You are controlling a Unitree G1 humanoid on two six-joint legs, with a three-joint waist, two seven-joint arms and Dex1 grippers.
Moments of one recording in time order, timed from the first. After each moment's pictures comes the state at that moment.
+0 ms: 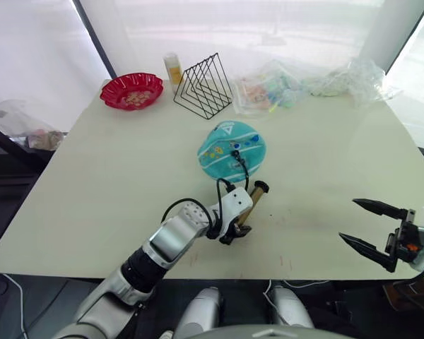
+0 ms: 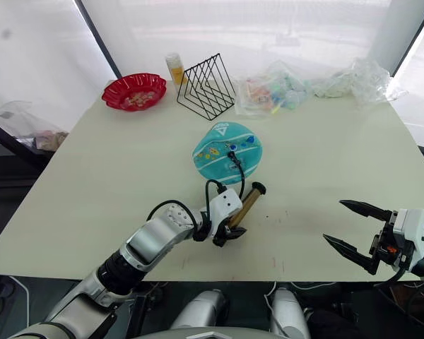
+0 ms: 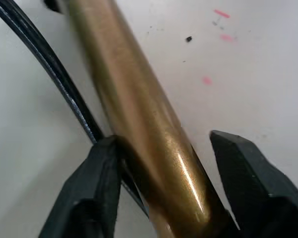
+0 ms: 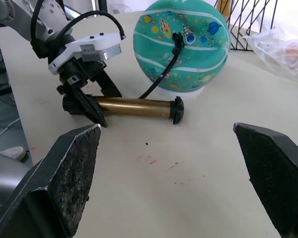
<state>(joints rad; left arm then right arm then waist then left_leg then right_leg) -0.44 0.42 -0.56 -0.24 -0.15 0.97 -0.57 0.32 -0.68 -0.43 -0.26 0.62 0.01 1.20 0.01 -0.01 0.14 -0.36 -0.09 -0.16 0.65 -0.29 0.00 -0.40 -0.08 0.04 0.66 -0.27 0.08</state>
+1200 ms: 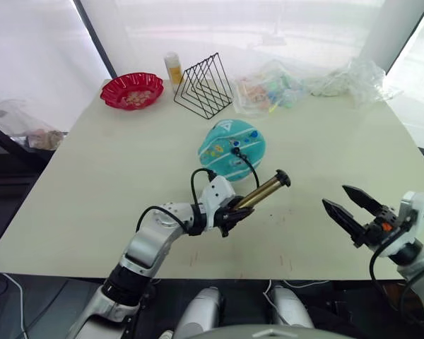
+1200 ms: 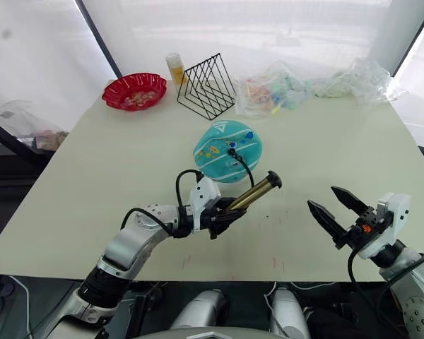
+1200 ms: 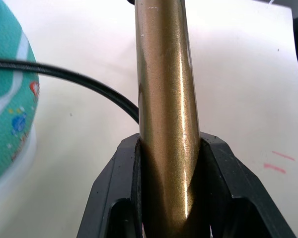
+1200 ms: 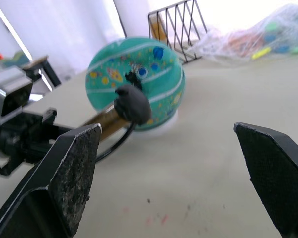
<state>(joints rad) -0.27 0.41 -0.31 -0.20 -0.25 0.46 -0.79 0.27 -0.46 -0.36 -0.51 0.88 0.41 0.64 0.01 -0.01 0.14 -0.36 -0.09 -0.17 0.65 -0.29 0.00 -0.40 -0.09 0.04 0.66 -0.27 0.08</state>
